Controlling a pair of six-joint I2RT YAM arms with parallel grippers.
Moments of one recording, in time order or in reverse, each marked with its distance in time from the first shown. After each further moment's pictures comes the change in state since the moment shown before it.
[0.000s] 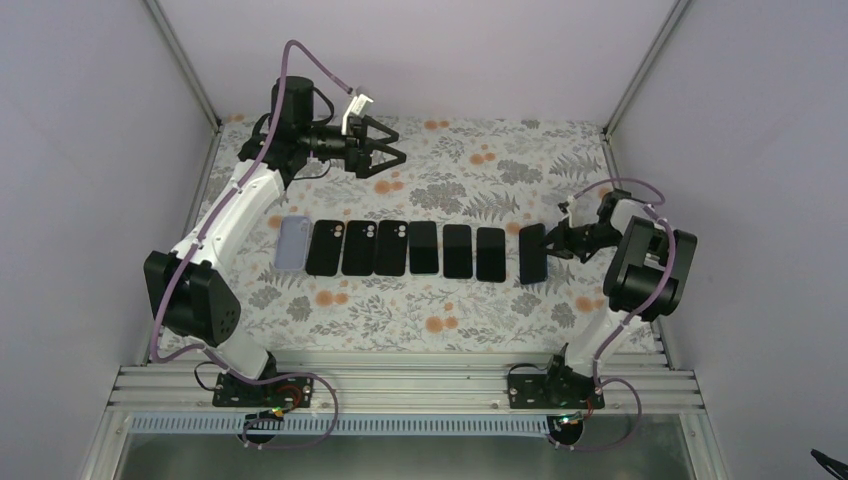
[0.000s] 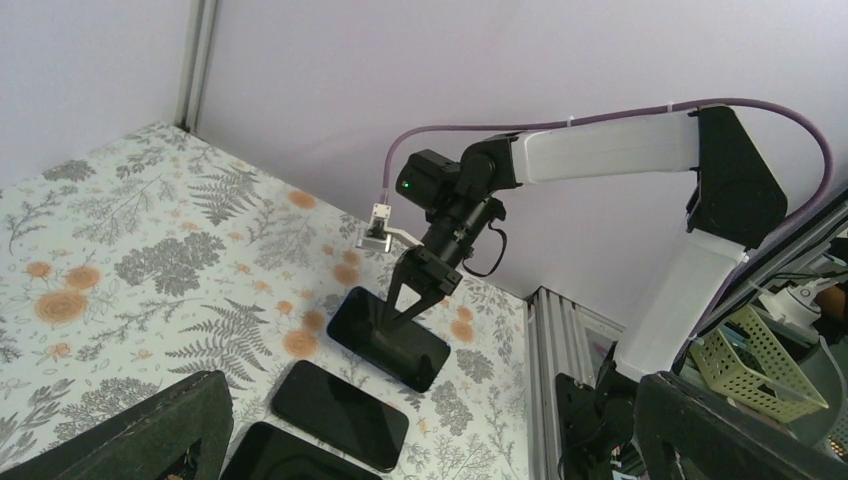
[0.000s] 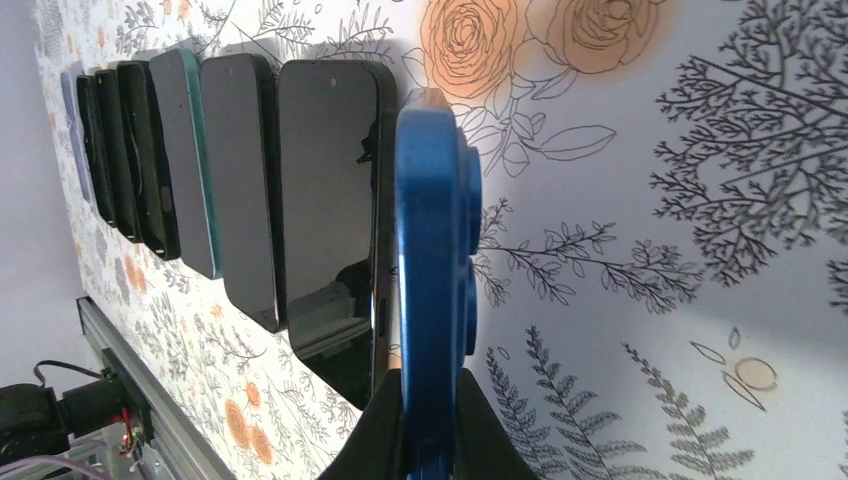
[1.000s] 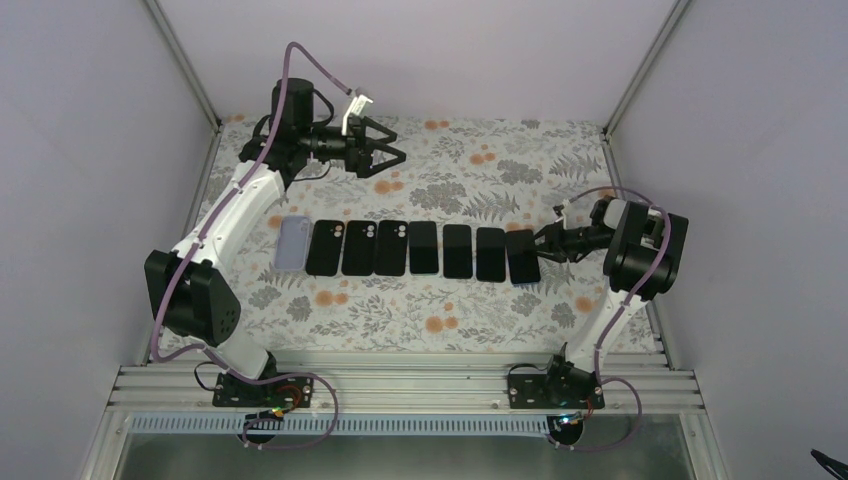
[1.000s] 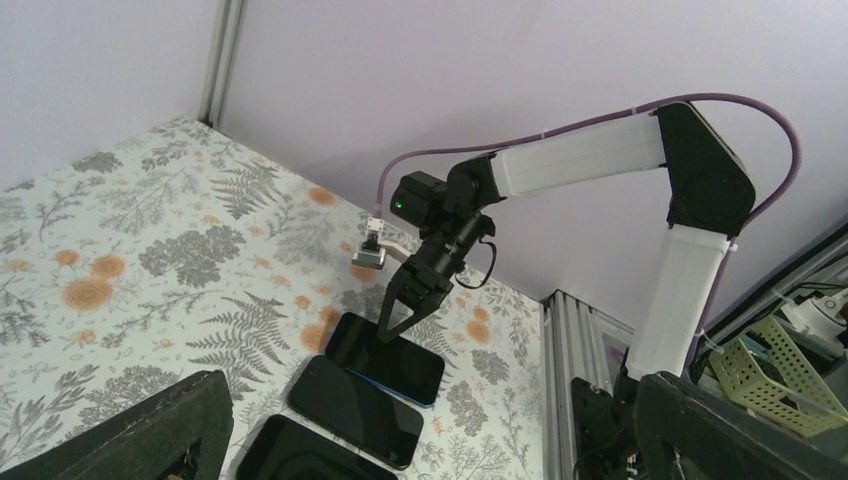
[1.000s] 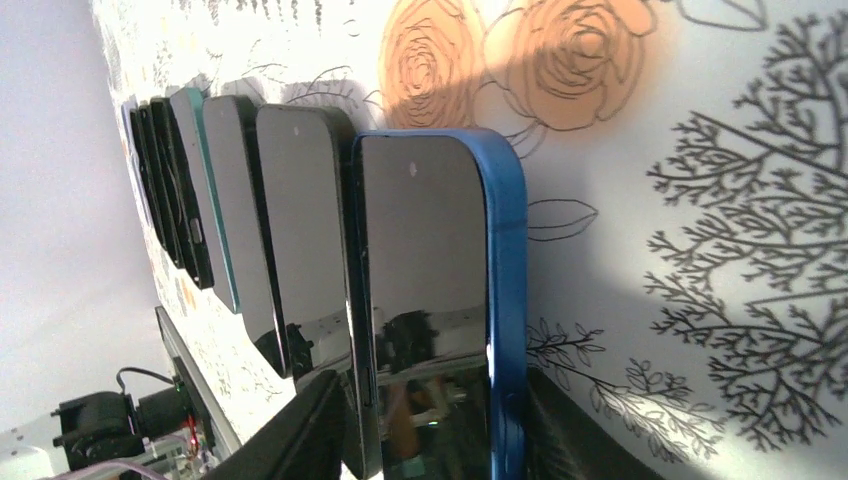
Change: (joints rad) left arm 0.006 0.001 -0.017 0.015 -0.028 -0.008; right arm 0.000 0.192 0.037 0.037 -0.130 0.025
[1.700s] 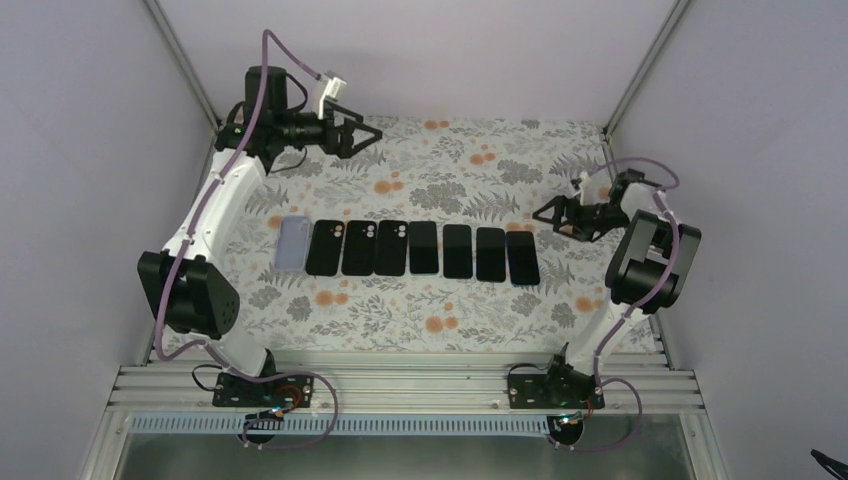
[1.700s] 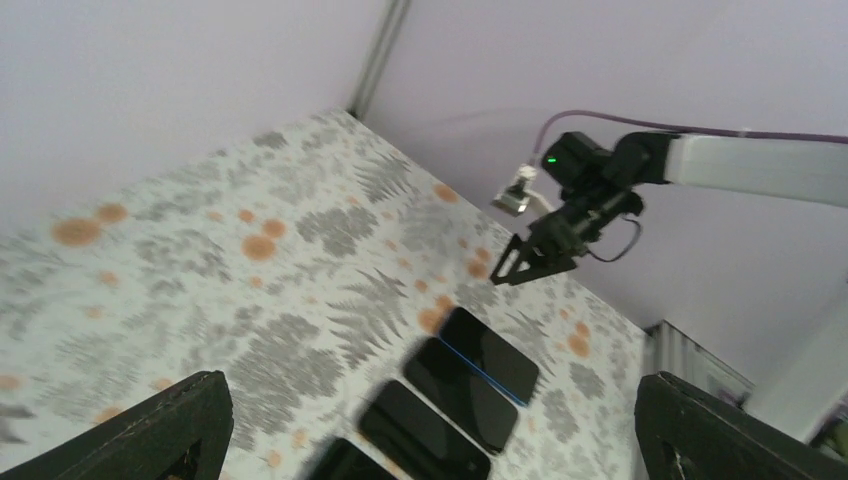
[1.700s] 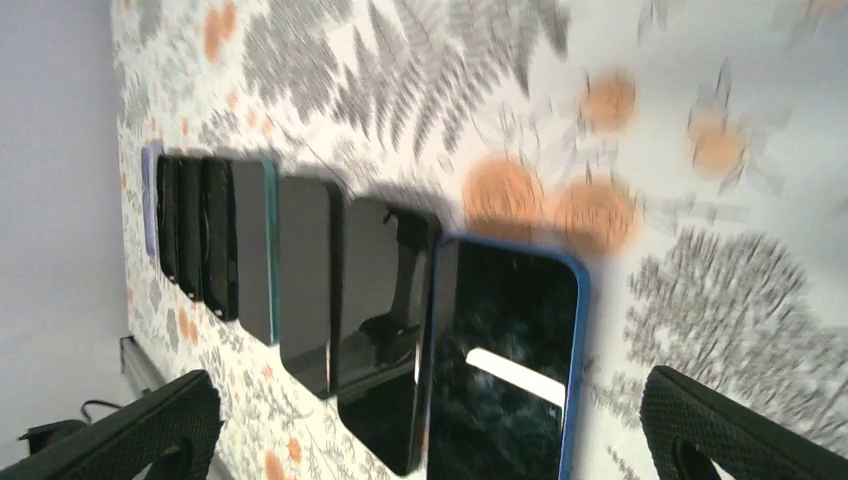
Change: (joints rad) left arm 0.113 0.010 0.056 -0.139 -0.132 0.038; right arm -0.026 -0.105 0.111 -0.066 0.035 0.003
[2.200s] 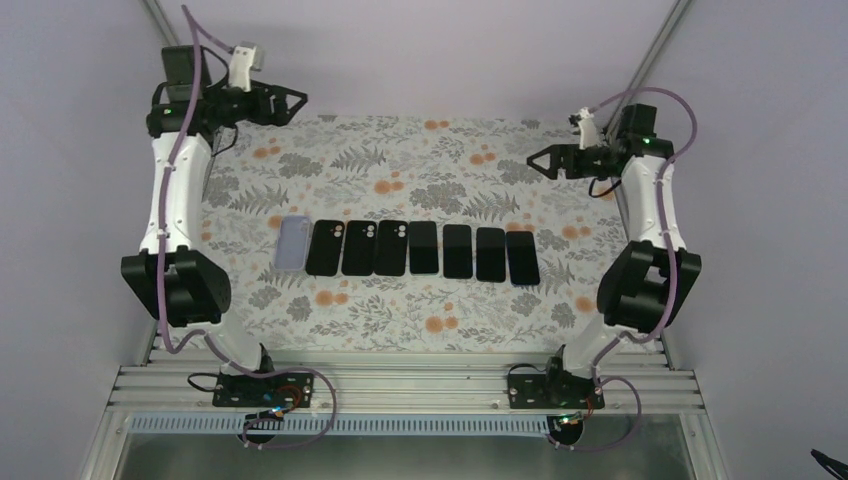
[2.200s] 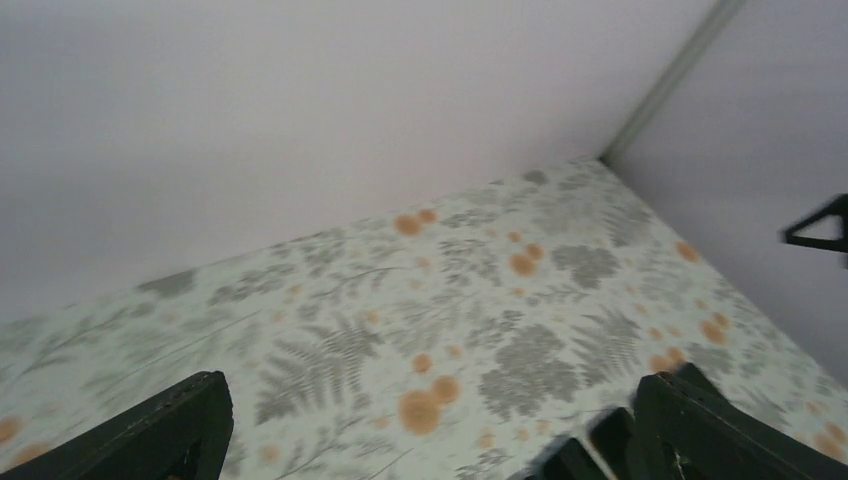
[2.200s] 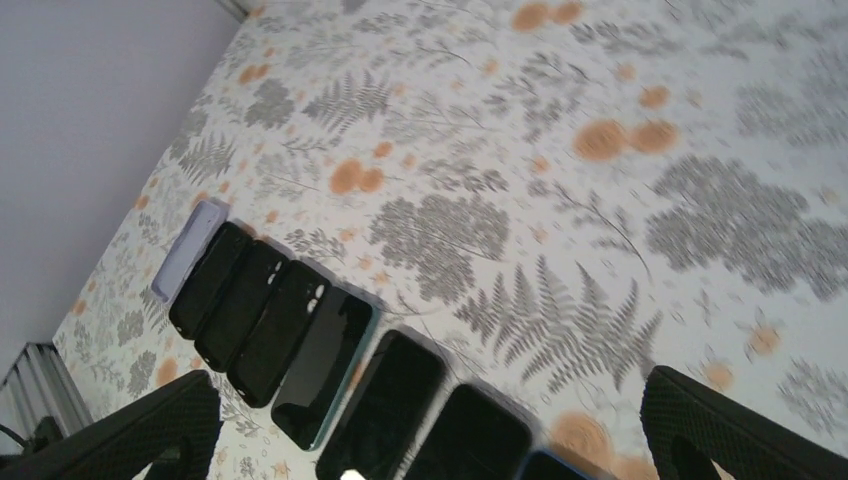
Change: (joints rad) left arm 0.273 0.088 0.298 -0.249 -0.198 0.122; right arm 0.121 -0.153 0.372 -0.014 -0.018 0.012
